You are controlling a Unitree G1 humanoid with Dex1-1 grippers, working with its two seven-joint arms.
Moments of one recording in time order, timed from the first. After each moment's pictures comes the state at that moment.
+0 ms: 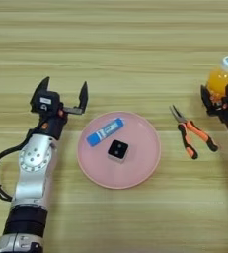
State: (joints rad) left arm -0.15 0.13 0.08 0.23 -0.12 -0.33 -0.20; right arm -0.24 -0.23 -0.12 0.20 0.11 -0.01 0.15
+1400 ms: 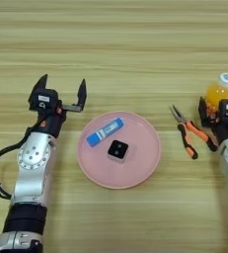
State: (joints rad) left arm -0.16 0.13 0.09 0.23 -0.12 -0.33 -0.20; right arm -0.20 -0.13 -0.12 0.35 0.03 -0.19 0.03
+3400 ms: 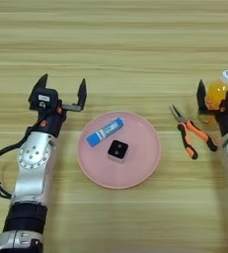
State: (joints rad) left arm -0.16 0.13 0.10 0.24 -0.12 -0.33 -0.21; right arm -0.21 -0.13 -0.13 0.25 0.03 -0.32 0.02
